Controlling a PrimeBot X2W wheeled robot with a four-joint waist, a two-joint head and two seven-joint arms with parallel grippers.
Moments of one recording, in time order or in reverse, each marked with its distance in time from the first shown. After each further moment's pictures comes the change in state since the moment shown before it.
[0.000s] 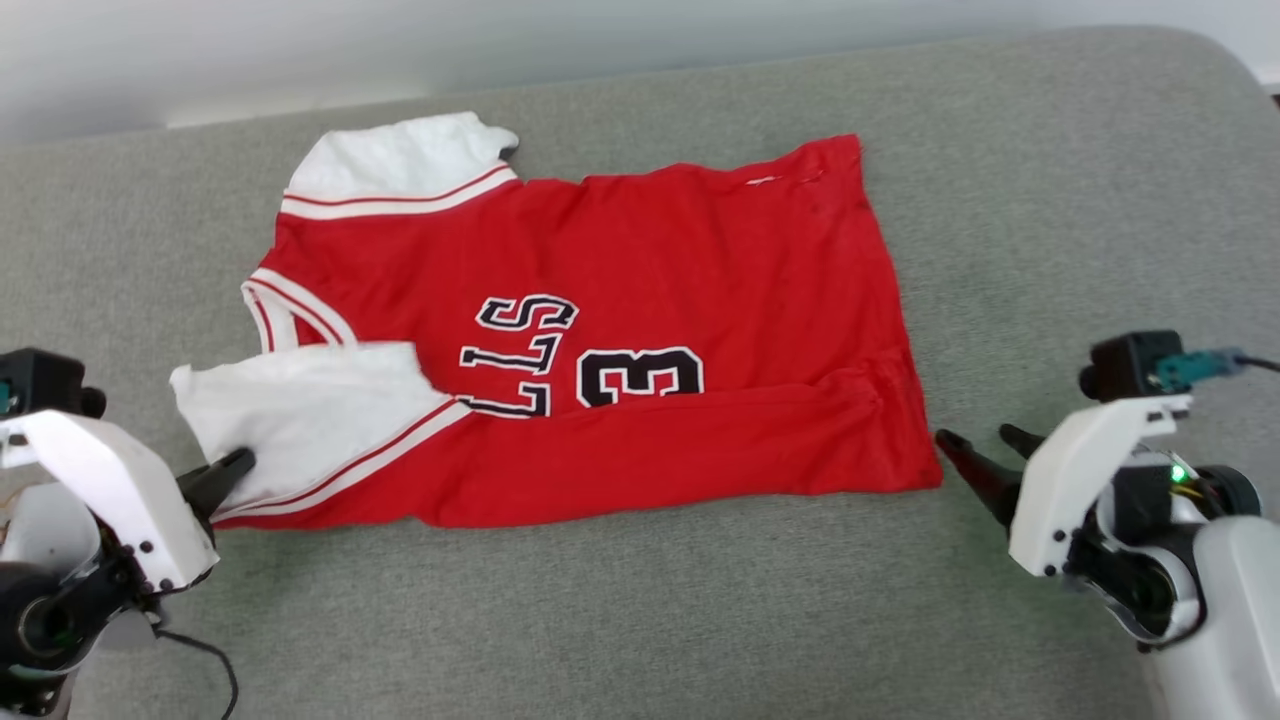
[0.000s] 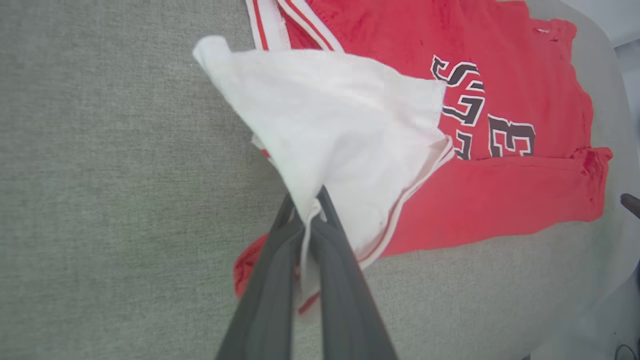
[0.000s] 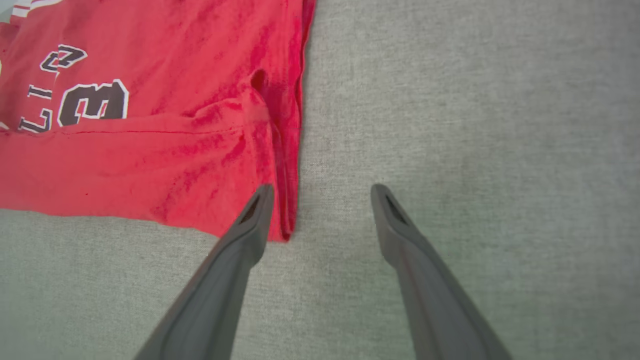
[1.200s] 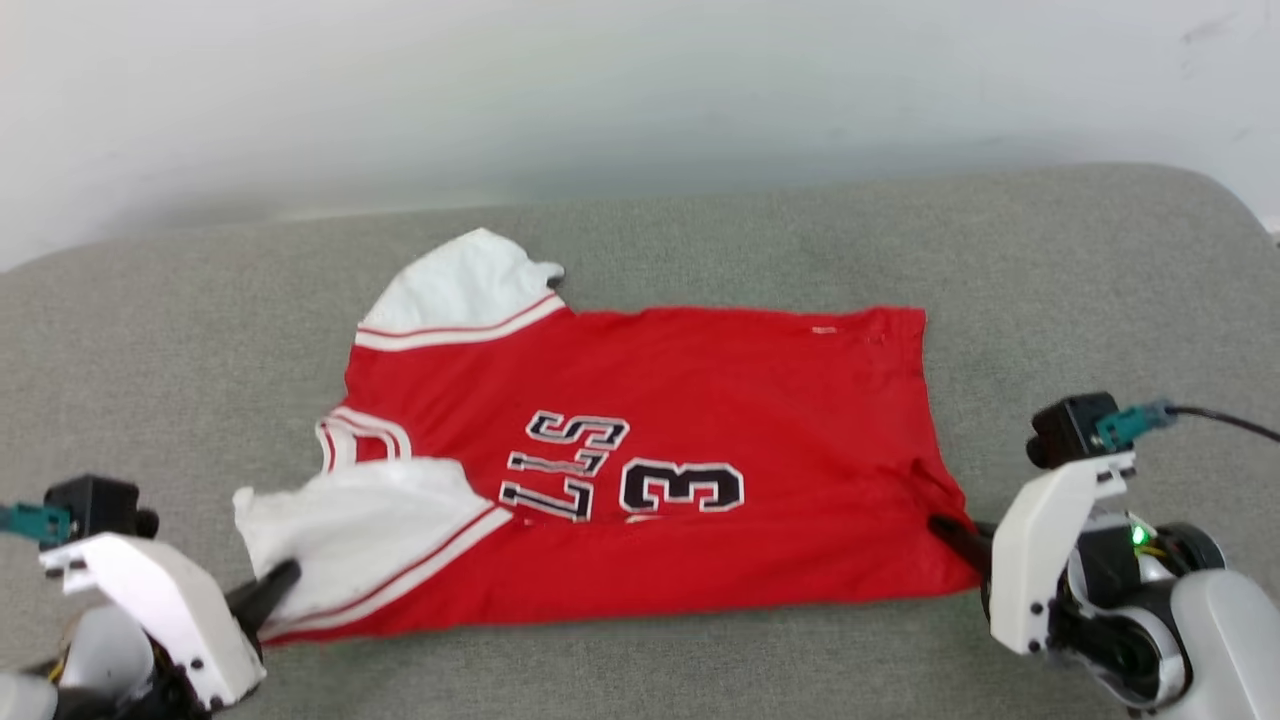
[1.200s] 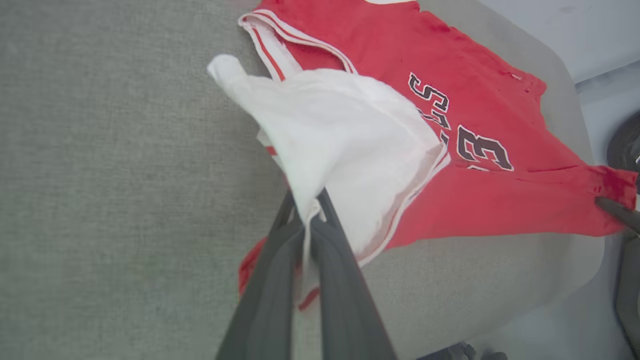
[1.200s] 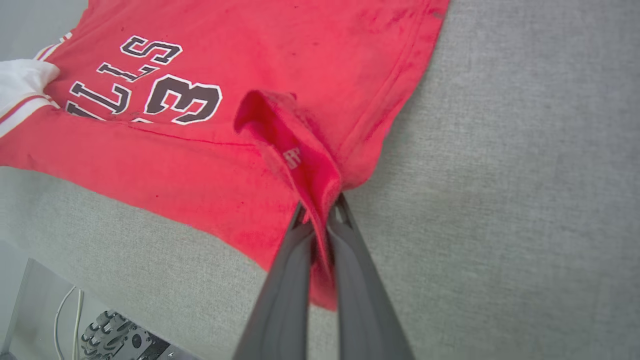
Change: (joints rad) left arm 0.155 -0.057 -0.012 -0.042 -0.014 0.008 -0.083; right arm 0.045 -0.042 0.121 -0.025 0.069 0.000 0.109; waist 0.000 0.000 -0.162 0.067
